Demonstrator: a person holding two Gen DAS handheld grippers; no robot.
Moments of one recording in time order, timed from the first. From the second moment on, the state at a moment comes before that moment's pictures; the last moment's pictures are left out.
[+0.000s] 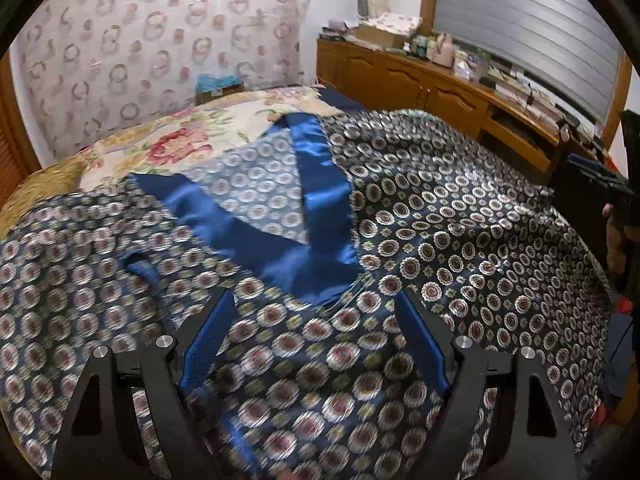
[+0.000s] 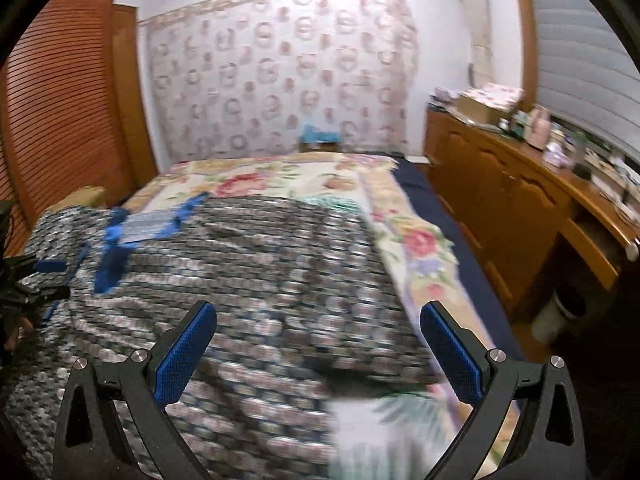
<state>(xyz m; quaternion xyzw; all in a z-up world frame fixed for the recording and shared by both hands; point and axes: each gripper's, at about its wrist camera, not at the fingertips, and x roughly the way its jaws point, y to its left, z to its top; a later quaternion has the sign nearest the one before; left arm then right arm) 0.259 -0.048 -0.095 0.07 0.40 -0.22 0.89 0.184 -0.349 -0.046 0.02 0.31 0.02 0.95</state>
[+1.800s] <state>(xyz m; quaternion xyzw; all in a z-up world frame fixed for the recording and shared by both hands) 0.243 -0.045 -0.085 0.05 0.33 -0.22 0.92 0.247 -0.253 -0.023 -0.09 0.34 0.17 0.92</state>
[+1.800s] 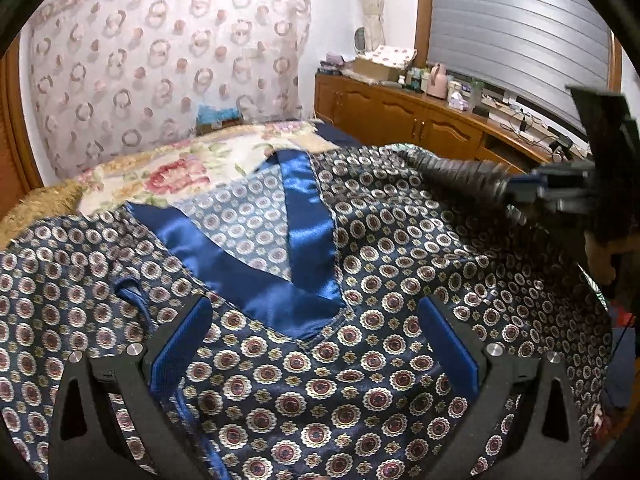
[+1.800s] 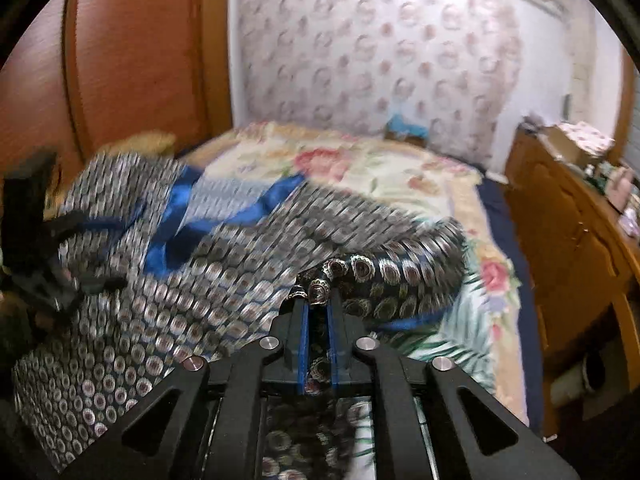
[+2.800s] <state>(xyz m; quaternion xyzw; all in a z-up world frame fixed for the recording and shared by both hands) 0.244 -0.022 -0.081 0.02 0.31 -0.20 0.93 0.356 -0.279 -0.024 0.01 0.38 0.14 0.92</state>
